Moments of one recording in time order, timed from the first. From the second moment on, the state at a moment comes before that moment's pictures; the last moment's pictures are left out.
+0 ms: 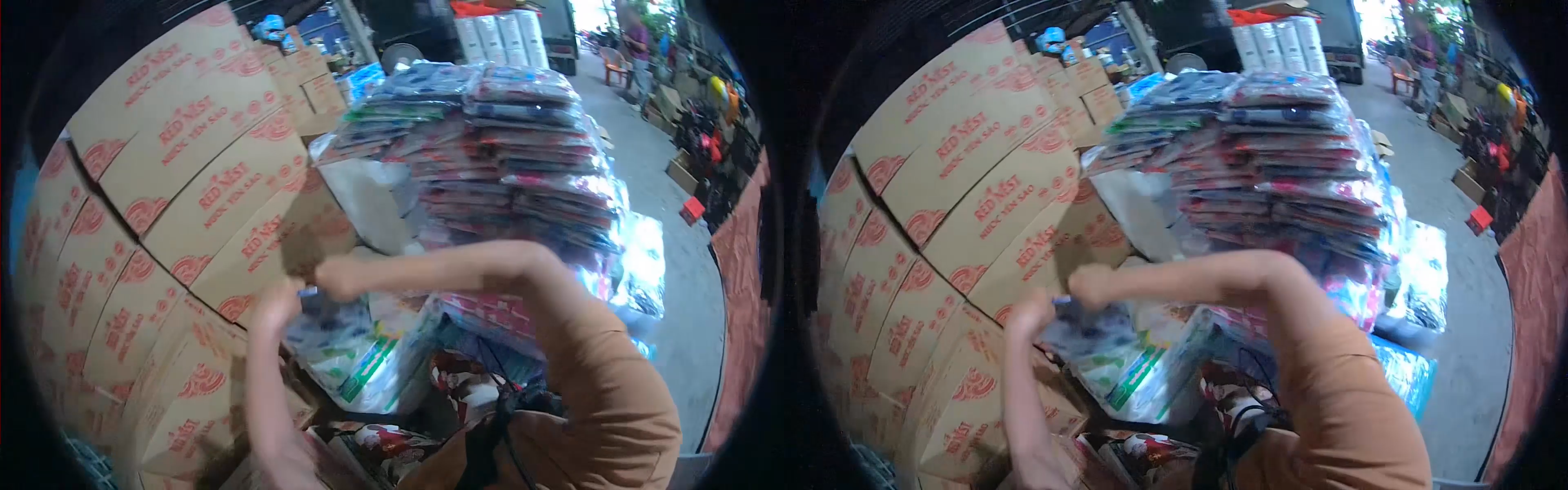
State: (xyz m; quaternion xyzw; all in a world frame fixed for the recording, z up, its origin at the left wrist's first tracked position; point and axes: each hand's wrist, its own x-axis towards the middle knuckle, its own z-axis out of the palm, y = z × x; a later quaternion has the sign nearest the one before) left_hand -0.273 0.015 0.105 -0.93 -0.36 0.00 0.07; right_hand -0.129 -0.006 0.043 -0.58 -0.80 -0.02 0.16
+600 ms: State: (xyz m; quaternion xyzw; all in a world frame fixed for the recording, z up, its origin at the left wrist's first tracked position) left_hand -0.032 0.011 0.279 -0.65 0.08 -0.66 0.37; right_hand 0.080 -0.102 0.249 -0.60 -0.42 -0.65 0.21
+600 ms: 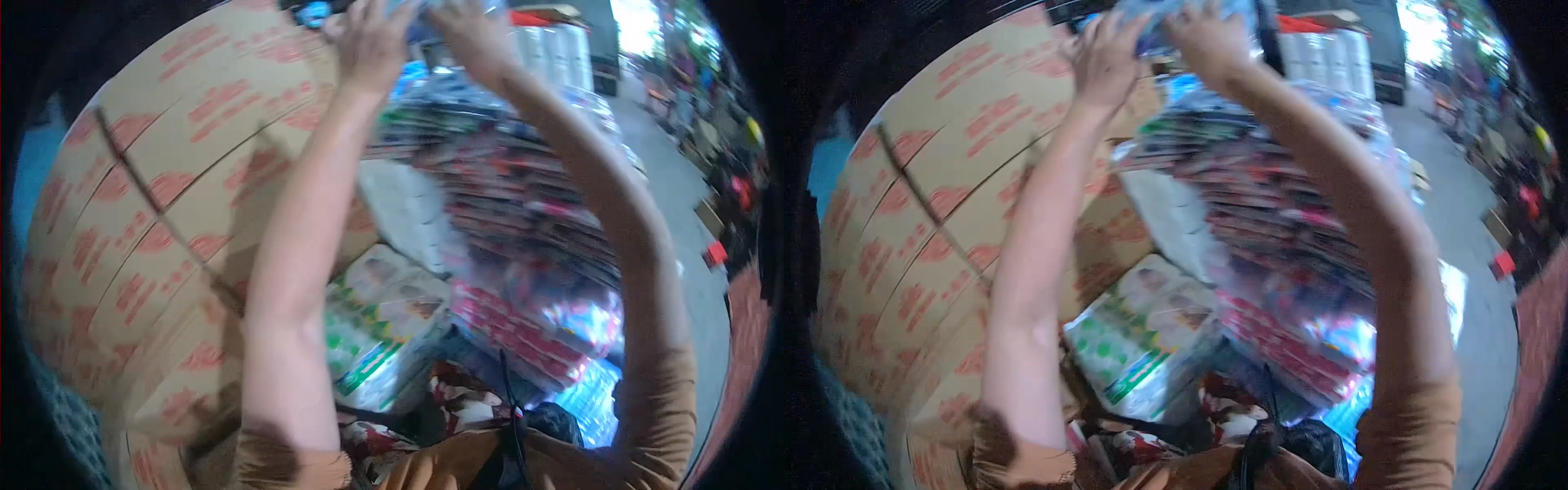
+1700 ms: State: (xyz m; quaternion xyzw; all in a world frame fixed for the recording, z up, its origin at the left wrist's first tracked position) left_hand -0.290 0.108 -0.129 -0.84 -0.52 -0.04 -0.14; right_hand -0.108 0.059 -0.165 -0.52 -0.82 0.10 0.23
